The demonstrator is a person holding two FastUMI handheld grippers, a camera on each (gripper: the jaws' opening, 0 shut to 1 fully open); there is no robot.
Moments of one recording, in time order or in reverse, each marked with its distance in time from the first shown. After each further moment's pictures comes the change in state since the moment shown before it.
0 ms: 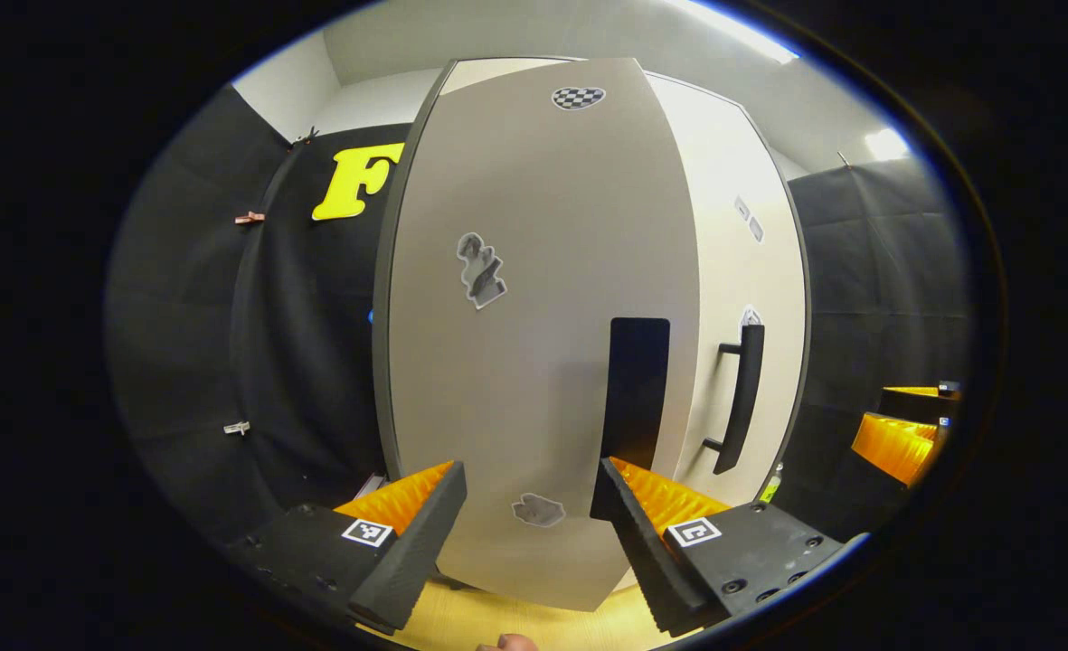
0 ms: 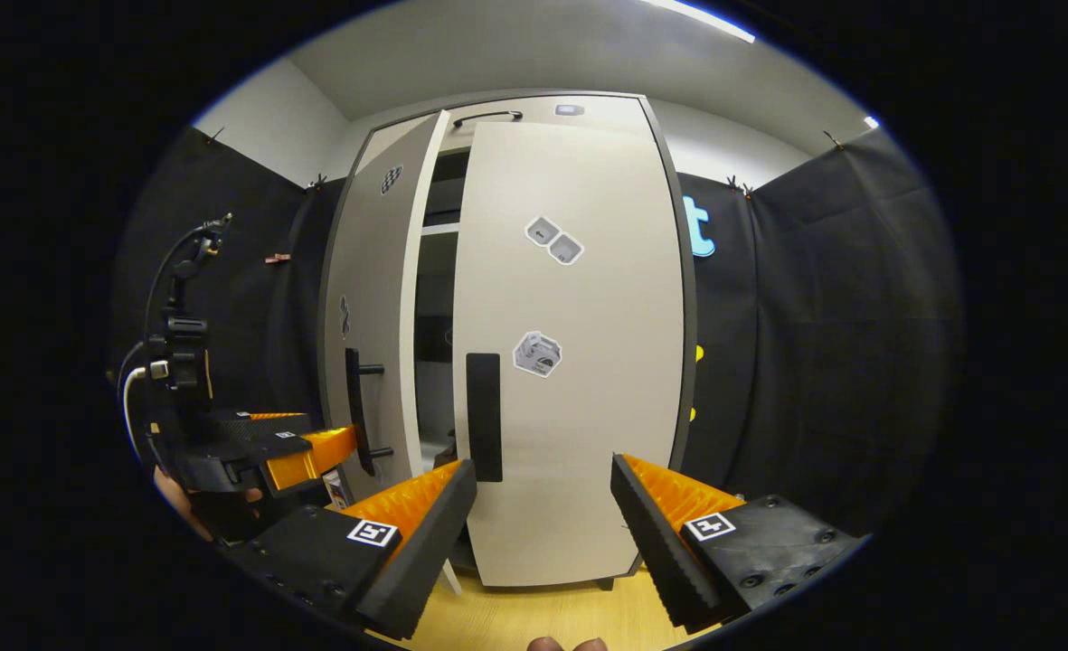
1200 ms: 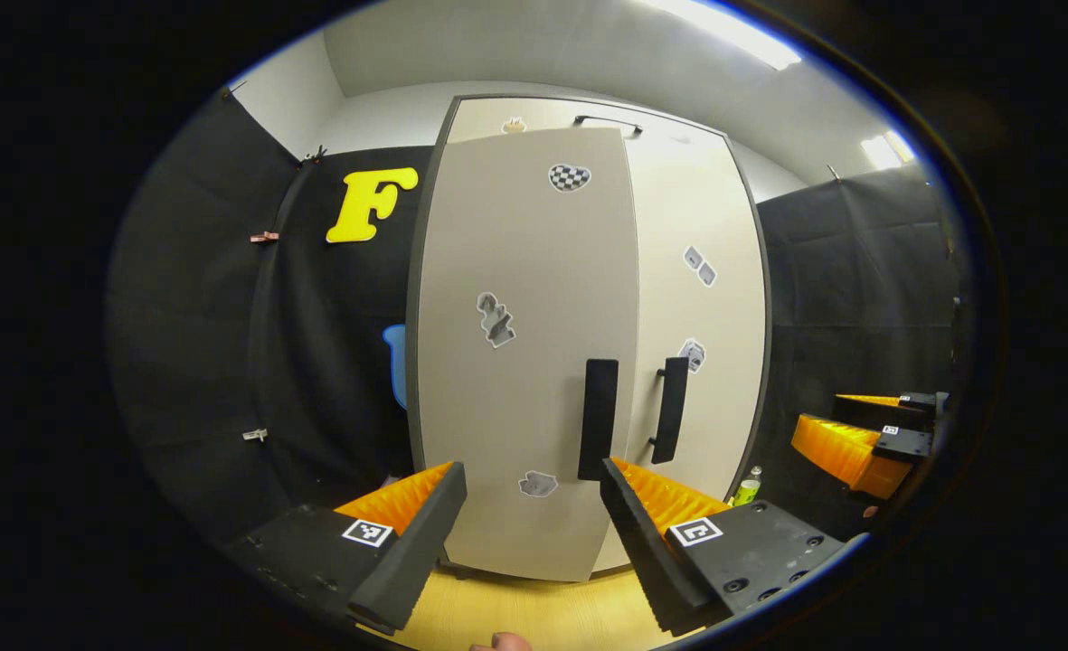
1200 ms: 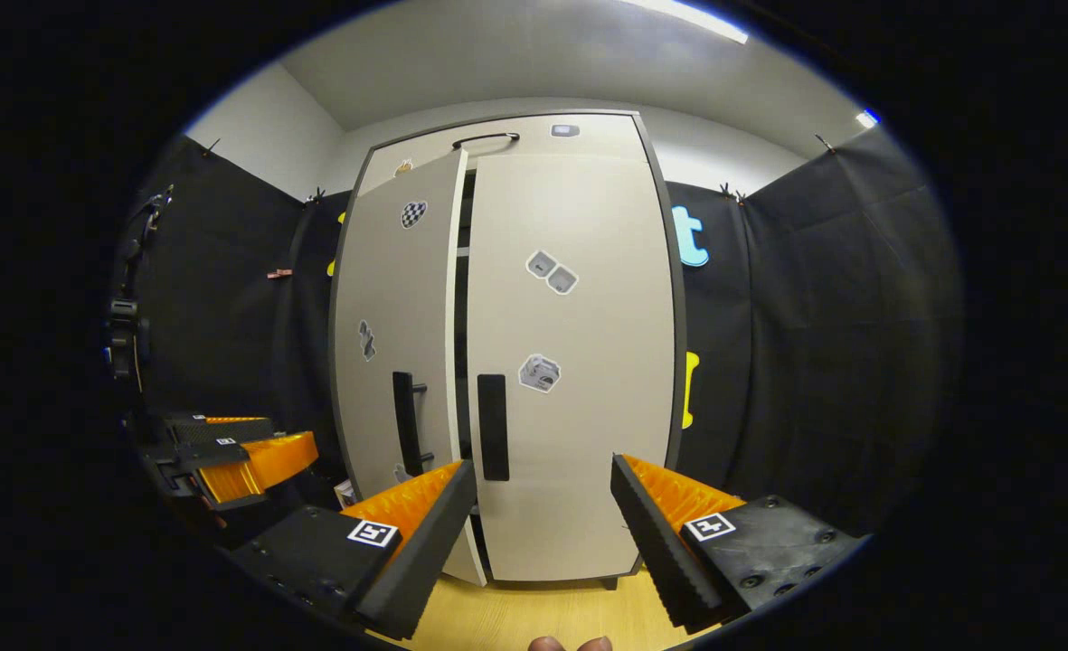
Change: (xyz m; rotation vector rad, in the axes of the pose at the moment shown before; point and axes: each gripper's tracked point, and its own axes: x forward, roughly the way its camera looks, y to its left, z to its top) left arm -0.102 -0.005 0.035 0.002 -0.042 0.010; right arm -0.036 0.000 0.022 0.024 -0.031 -0.013
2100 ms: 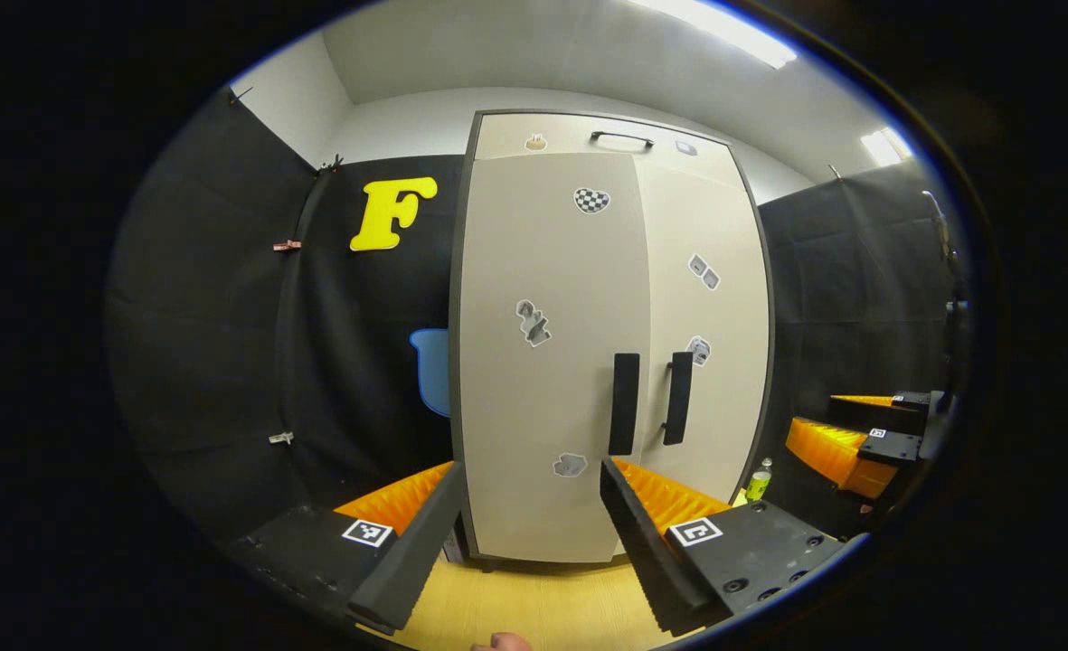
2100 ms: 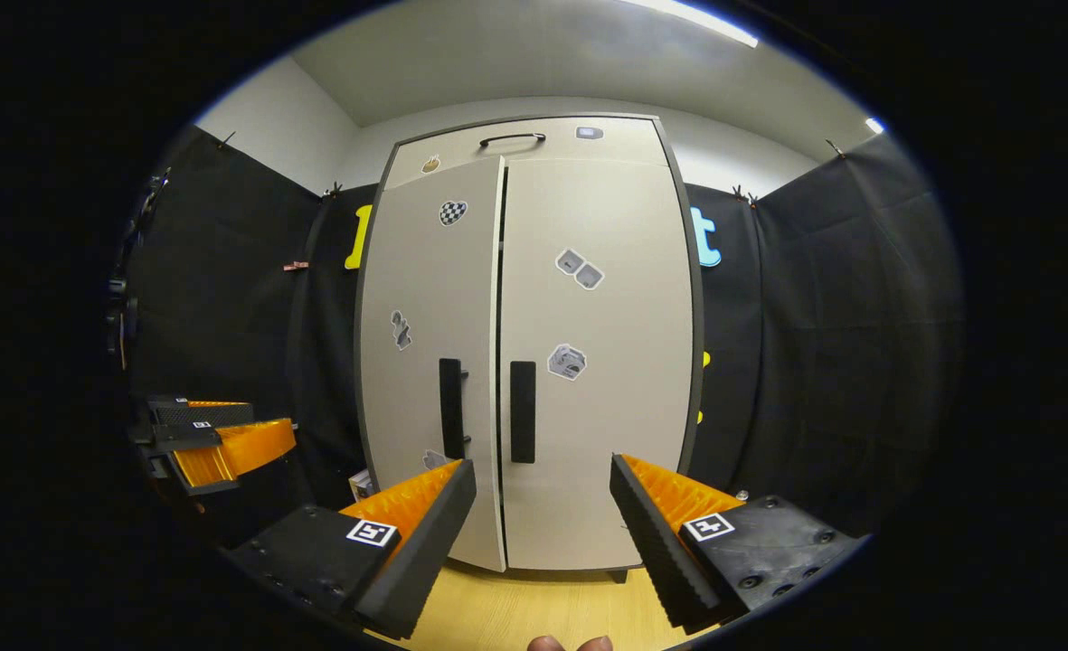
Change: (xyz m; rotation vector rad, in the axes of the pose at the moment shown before) left arm -0.040 0.032 0.000 0.023 0.000 0.043; right arm -0.018 0.034 -0.008 -0.009 0.018 0.051
